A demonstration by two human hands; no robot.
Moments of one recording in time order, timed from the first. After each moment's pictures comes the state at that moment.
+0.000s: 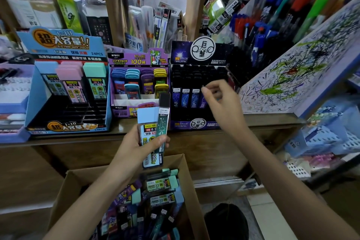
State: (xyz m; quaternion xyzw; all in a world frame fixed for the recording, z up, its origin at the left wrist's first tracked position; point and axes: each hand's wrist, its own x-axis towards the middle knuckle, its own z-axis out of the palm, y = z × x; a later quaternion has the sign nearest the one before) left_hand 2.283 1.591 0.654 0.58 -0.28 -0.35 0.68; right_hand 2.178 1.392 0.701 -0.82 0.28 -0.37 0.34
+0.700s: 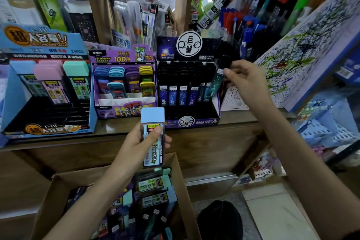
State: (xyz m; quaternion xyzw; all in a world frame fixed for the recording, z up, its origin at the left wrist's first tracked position) left_hand 2.265 1.565 0.653 0.59 -0.30 -0.35 0.67; right_hand 2.140 1.326 0.734 -0.78 0.27 -0.41 0.39
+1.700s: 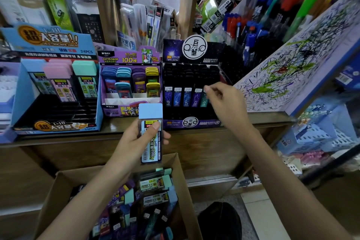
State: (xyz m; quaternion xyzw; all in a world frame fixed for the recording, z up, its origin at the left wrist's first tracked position) left_hand 2.275 1.577 0.658 0.58 -0.31 -0.33 0.68; right_hand 2.161 1.377 0.708 -0.86 0.33 -0.34 0.20
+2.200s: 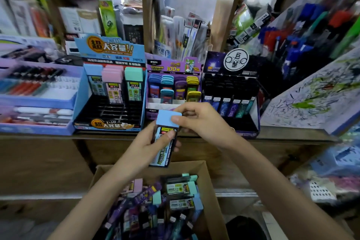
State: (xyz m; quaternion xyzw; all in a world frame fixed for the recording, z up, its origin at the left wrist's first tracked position) left_hand 2.317 1.629 0.674 0.59 -0.37 -0.29 0.65; right_hand 2.235 1.486 0.721 -0.83 0.09 -0.14 0.53
